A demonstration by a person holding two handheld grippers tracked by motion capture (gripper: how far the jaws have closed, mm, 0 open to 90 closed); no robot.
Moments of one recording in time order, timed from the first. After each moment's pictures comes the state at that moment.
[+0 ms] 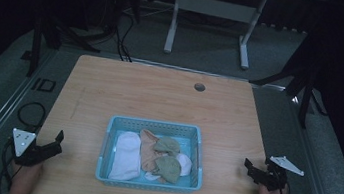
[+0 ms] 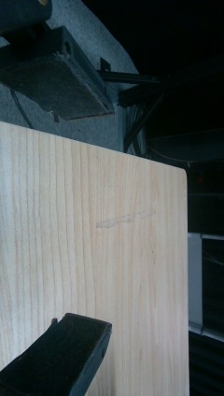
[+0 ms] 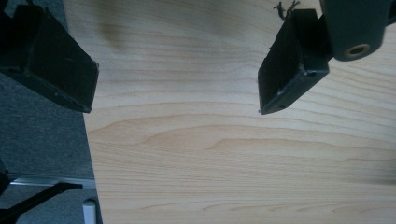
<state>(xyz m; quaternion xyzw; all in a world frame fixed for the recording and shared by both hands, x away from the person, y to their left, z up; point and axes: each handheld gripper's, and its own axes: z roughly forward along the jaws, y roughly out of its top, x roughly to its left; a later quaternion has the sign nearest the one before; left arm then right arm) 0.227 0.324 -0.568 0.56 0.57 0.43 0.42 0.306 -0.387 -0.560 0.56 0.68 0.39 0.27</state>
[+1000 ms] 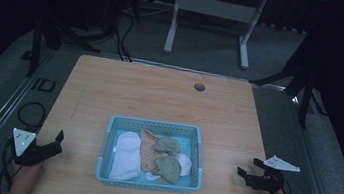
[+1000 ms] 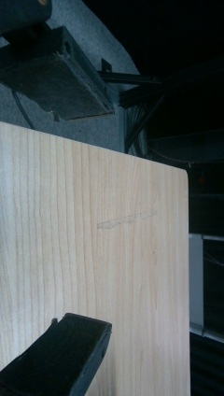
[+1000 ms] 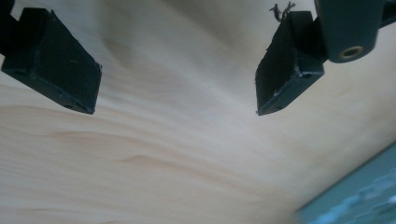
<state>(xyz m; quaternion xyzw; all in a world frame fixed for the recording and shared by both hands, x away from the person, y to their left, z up) 0.227 0.324 -0.568 0.56 0.57 0.43 0.41 0.304 -0.386 -0.558 0.41 0.80 0.41 0.17</state>
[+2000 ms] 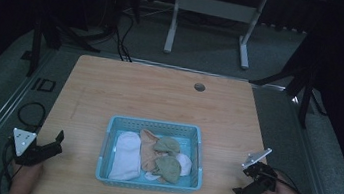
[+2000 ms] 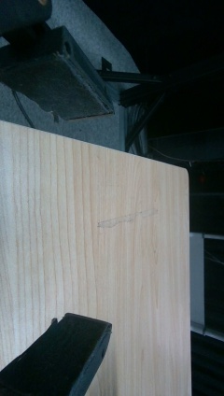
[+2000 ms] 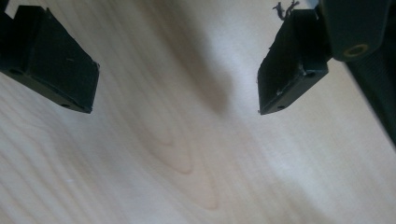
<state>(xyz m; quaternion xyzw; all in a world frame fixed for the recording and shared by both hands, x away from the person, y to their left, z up) 0.228 0.324 -0.568 0.57 0.57 0.42 0.42 0.306 -0.336 -0.511 0.27 0.95 0.17 0.01</state>
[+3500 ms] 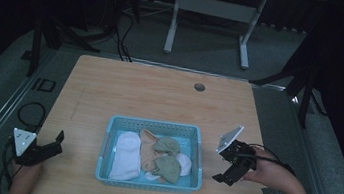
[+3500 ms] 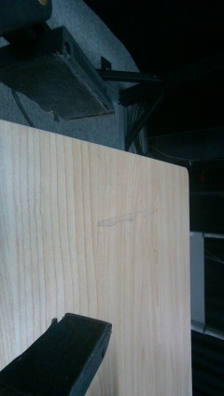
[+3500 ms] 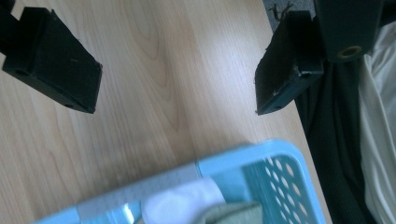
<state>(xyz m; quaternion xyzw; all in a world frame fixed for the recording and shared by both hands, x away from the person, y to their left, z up) 0.228 0.324 -0.568 0.57 0.57 0.42 0.42 0.312 -0.236 -0.427 0.13 0.98 0.15 0.01</state>
